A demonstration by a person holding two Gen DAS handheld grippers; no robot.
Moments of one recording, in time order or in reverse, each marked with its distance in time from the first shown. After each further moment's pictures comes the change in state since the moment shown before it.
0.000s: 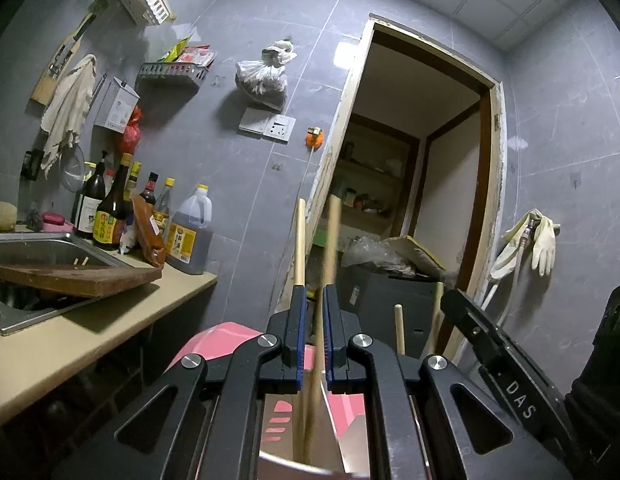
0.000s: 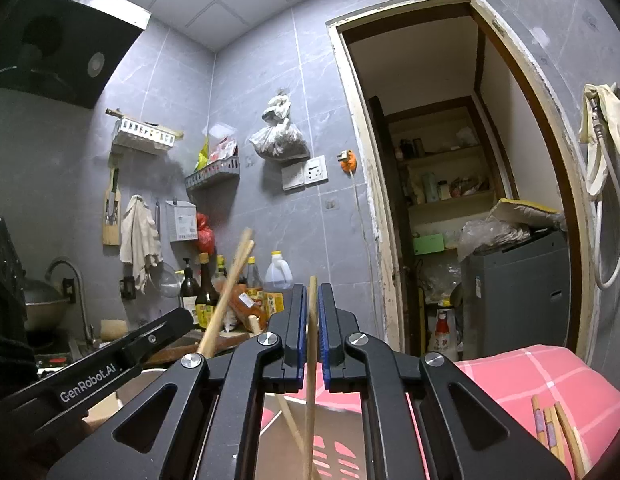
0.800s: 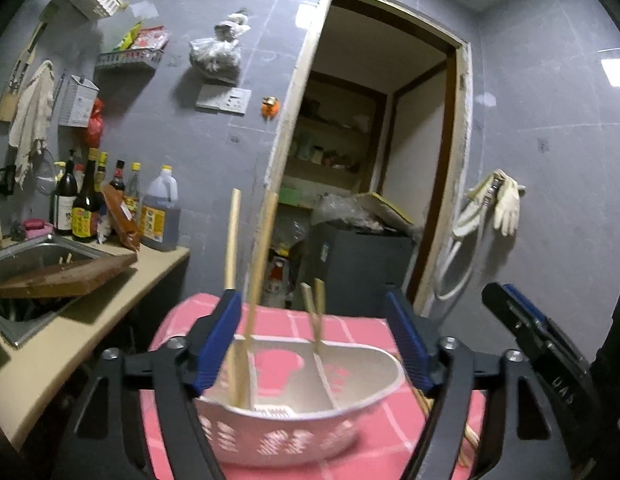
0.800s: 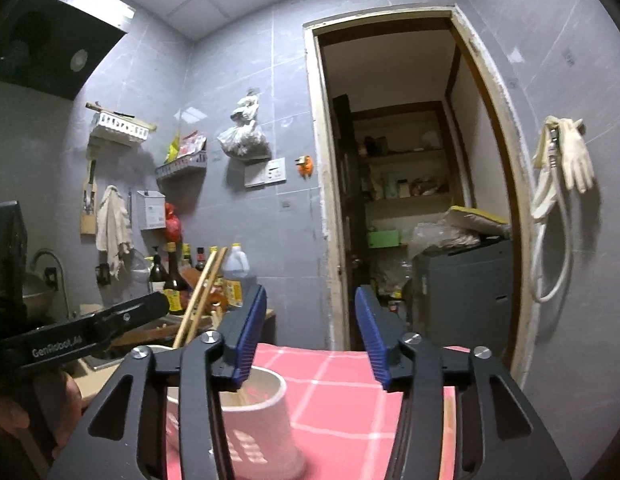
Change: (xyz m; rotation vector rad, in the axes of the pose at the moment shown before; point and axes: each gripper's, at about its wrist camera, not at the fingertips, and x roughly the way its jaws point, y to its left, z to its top) left arm -0.036 -0.054 0.024 0.073 0.194 -0.110; right arm -0.098 -0.024 0.054 -0.064 0.076 -0.161
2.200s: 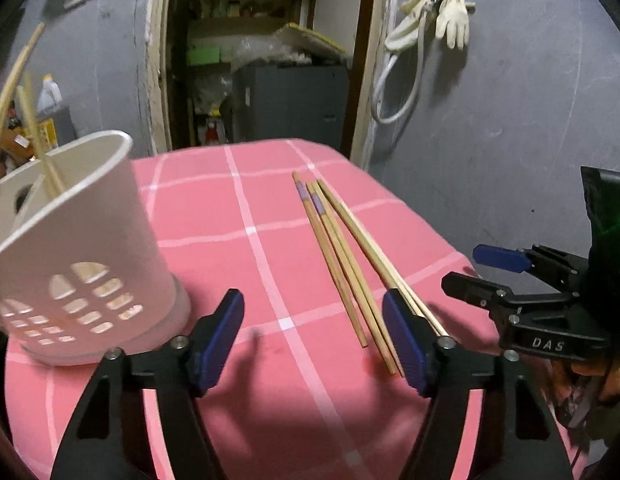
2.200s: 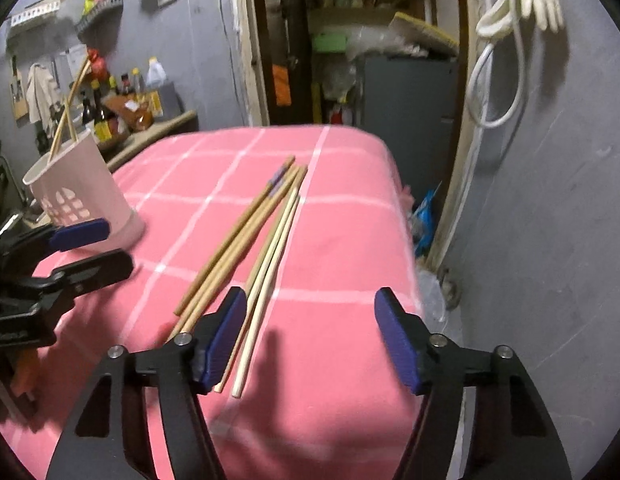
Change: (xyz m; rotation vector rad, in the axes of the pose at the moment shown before) left arm 0.112 -0.127 -0.121 0.199 0.591 -0.138; right arm -0.001 -0.146 -0.096 0.052 0.791 -0.103
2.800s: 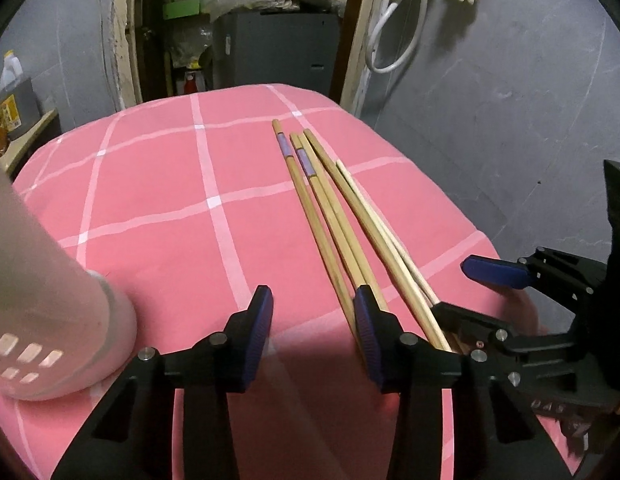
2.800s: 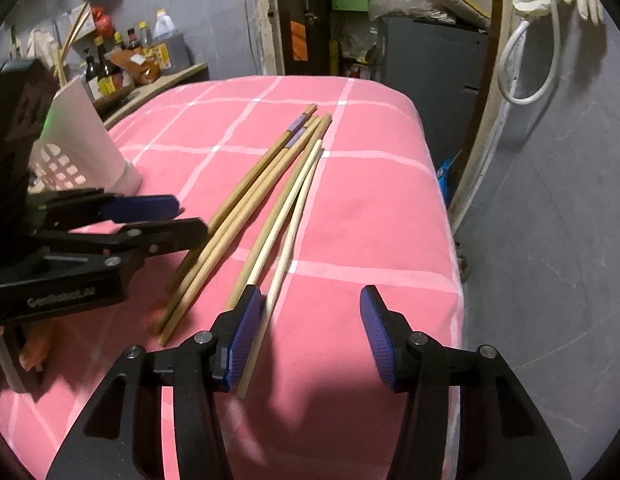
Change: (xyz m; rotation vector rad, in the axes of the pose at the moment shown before) left arm 0.063 0.005 0.014 0.003 0.188 -0.052; right arm 0.029 0.012 0.002 -0.069 0.145 0.006
